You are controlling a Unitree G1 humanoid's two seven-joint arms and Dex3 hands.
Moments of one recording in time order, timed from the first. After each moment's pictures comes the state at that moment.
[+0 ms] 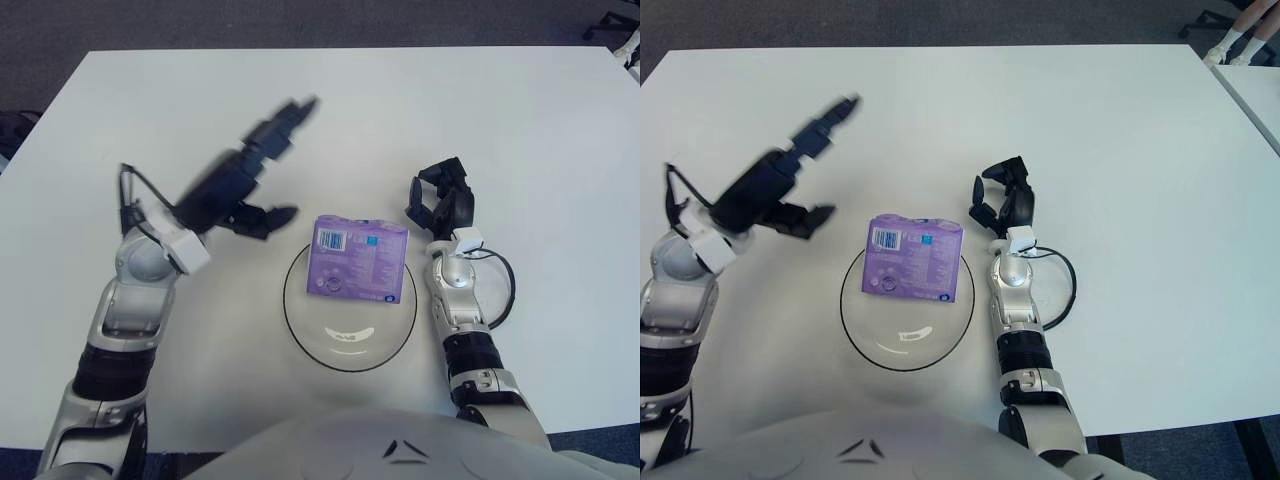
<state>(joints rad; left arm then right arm) -0.12 0.38 0.08 -0.30 0.19 -0.38 -0.20 -0.20 0.09 -0.05 0.37 -0.08 -0.42 -0.23</state>
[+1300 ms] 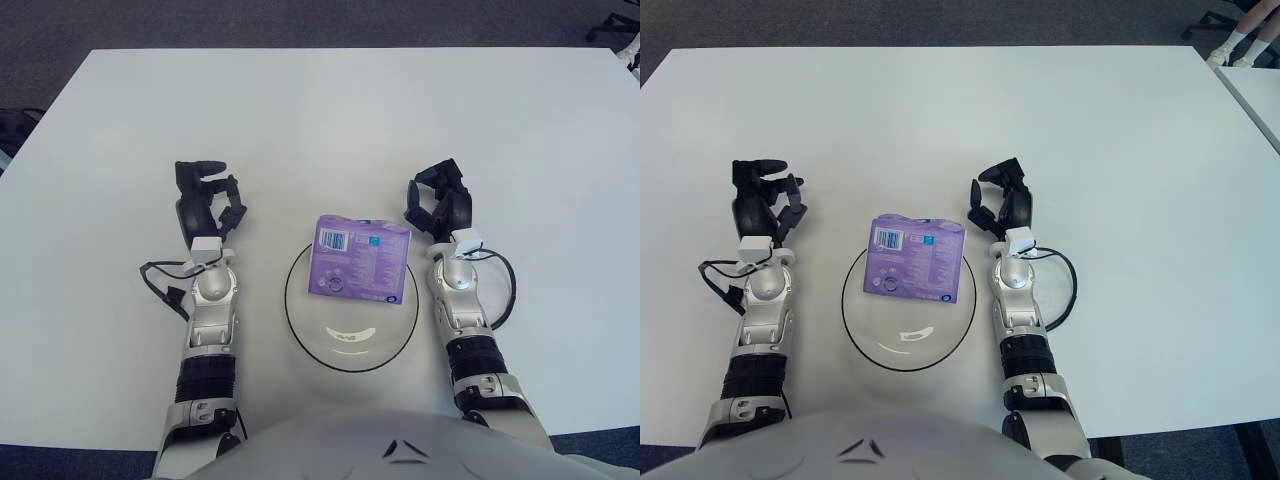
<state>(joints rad) -0.07 -0.02 0.17 0.15 0.20 -0.36 0.33 -0.18 0.09 -0.03 0.34 -0.09 -0.38 -0.20</state>
